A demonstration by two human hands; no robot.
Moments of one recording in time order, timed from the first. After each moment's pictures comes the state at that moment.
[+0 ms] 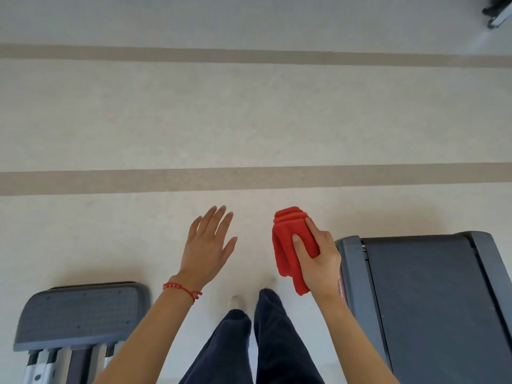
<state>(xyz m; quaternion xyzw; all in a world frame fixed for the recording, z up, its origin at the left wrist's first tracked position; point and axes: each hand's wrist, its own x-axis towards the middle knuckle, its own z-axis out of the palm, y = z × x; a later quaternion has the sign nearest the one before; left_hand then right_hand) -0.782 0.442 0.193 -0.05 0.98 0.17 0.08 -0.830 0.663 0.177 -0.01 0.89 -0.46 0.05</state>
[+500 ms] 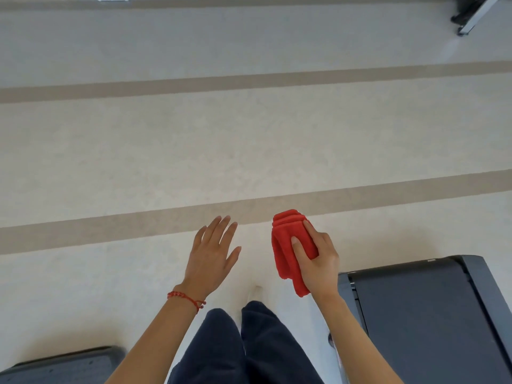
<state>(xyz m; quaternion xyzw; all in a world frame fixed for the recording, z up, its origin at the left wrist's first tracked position) -0.985 0.474 0.195 -0.01 0.98 0.15 0.09 -1.026 0.687 0.181 0.02 0.89 -0.46 0.02</state>
